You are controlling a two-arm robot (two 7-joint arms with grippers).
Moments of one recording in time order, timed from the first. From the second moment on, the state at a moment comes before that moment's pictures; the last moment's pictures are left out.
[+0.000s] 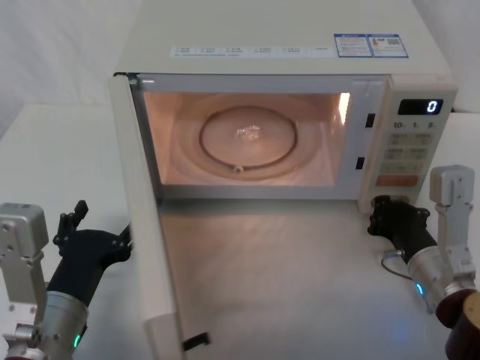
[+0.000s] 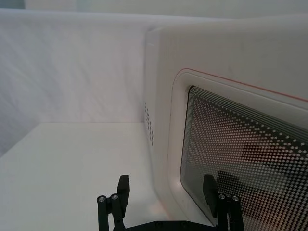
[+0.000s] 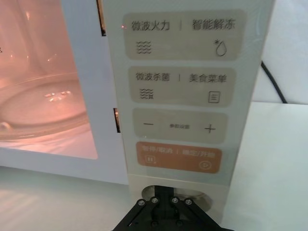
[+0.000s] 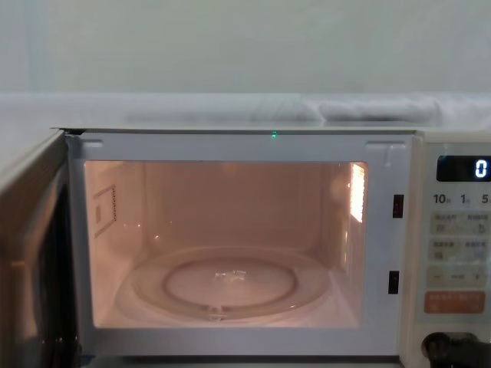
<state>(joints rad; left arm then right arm) 0.27 0.24 0.04 -1.85 -0.25 -0.02 -0.02 0.14 0.05 -0.15 -1.34 0.09 0.00 0.12</state>
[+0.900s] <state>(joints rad) 0.27 0.24 0.04 -1.85 -0.25 -0.02 -0.02 0.07 0.06 -0.14 -1.44 0.09 0.02 0.11</state>
